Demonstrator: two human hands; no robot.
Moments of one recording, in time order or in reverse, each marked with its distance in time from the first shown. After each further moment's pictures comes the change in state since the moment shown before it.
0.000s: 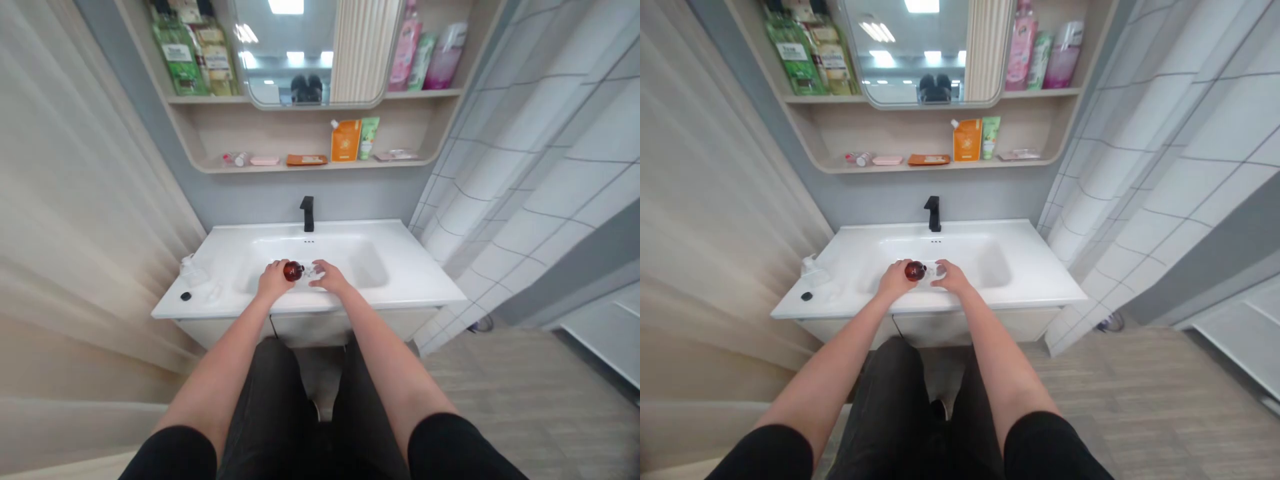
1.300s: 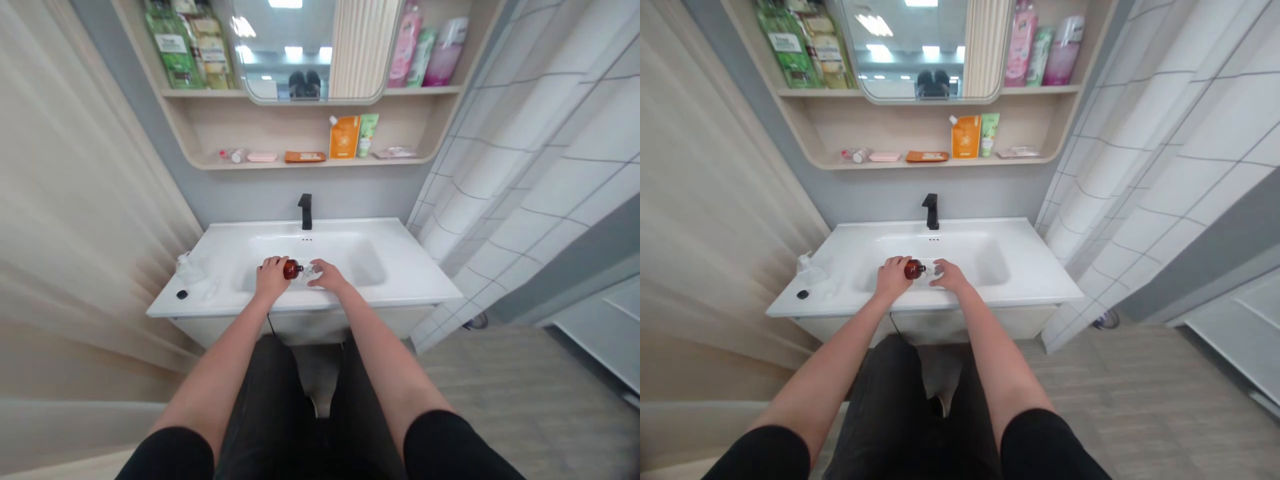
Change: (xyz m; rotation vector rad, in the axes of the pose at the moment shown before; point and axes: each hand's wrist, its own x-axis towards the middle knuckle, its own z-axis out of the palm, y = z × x) left_hand -0.008 0.011 -0.005 0.154 0.047 0.043; right_hand -0.001 0.001 -0.002 -0.039 -0.011 0.047
